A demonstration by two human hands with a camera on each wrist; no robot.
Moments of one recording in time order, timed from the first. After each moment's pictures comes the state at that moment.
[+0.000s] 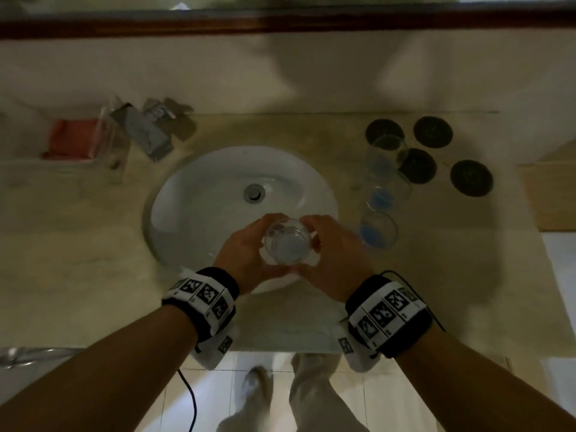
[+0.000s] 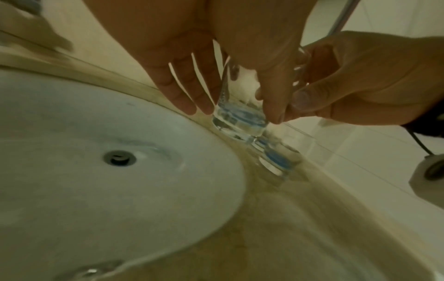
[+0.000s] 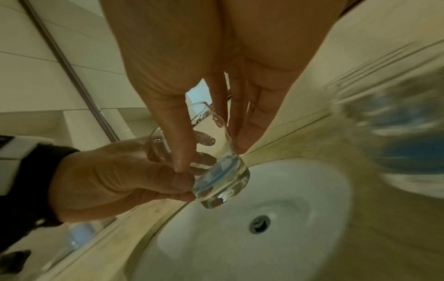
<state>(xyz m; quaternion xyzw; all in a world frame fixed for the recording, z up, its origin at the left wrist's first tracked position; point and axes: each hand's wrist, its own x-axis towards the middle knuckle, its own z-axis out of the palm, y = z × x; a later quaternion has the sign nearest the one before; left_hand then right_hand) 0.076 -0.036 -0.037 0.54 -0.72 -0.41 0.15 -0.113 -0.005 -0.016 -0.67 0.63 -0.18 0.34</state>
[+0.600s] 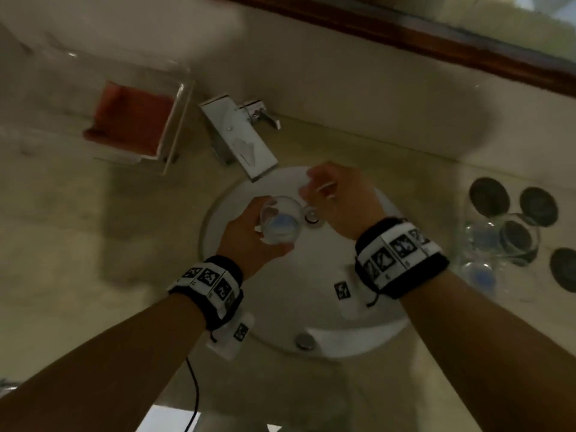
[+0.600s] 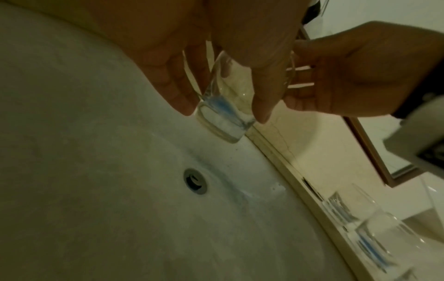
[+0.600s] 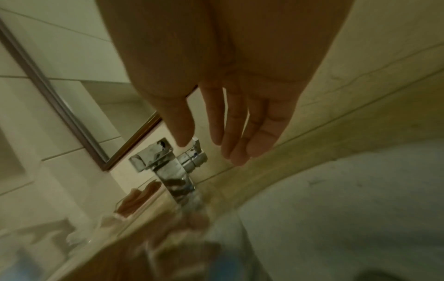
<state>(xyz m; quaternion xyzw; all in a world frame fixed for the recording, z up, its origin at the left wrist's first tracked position) 0.224 -0.157 -0.134 0.61 -0.52 -0.52 0.30 0.048 -0.222 -0.020 -0.65 0.65 -0.13 0.39</state>
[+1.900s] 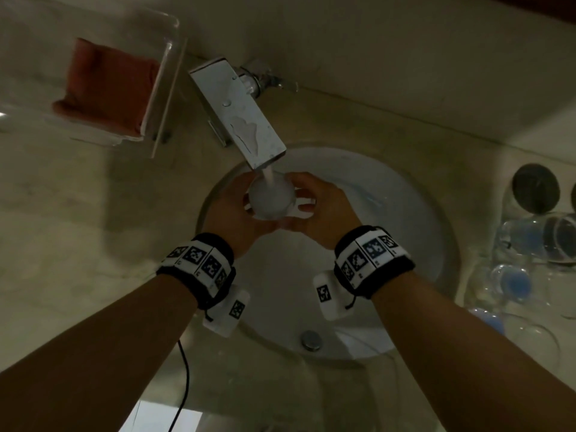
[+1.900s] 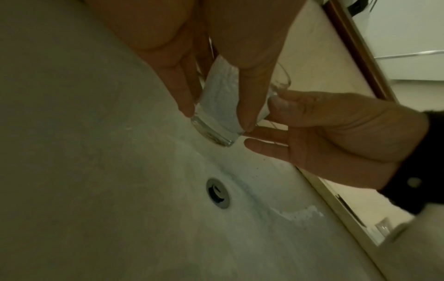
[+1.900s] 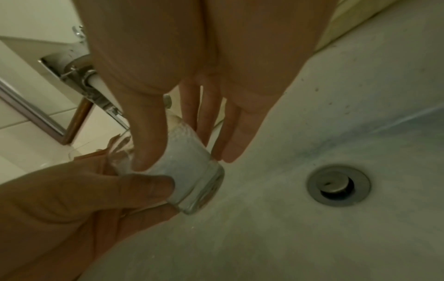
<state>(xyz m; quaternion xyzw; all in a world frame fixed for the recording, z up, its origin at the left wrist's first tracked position) 0.243 -0.185 -0.133 0.66 -0.44 -0.53 0.30 0.064 -0.216 -0.124 -0.63 0.54 -0.17 0.53</state>
